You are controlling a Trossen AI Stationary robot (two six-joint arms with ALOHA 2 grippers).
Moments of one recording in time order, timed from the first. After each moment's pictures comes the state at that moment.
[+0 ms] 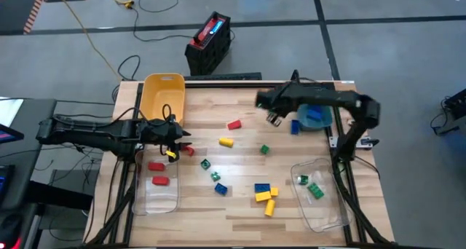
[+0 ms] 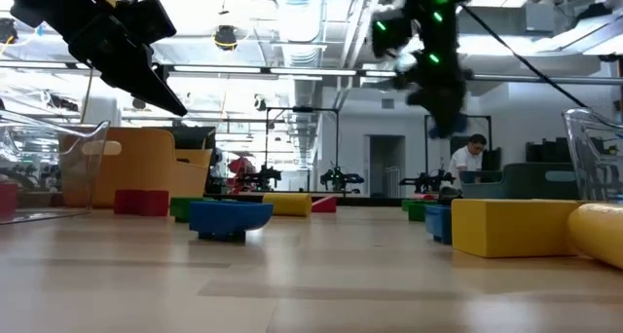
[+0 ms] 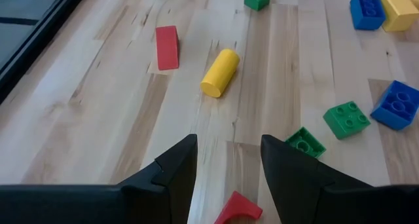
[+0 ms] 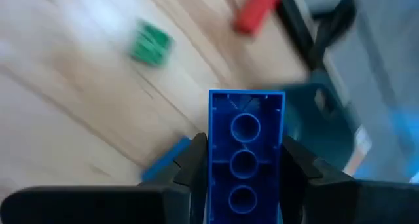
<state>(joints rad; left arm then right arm) 0.03 0.78 0.52 -0.36 -0.19 -0.02 -0.36 1.67 1.37 -1.30 0.50 0.38</state>
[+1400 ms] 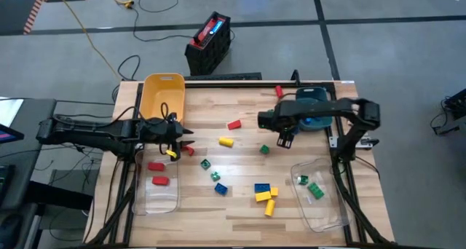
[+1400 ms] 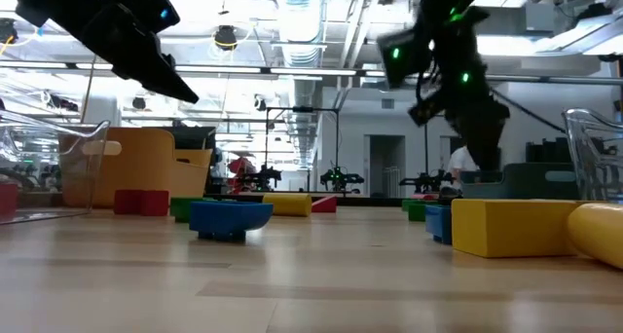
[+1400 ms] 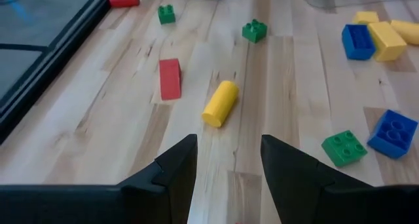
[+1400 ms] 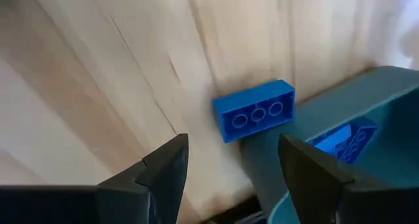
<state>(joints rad) 0.03 0.78 0.52 -0.26 -0.20 0.01 -0.21 1.71 1.19 -1.28 0.29 0.13</state>
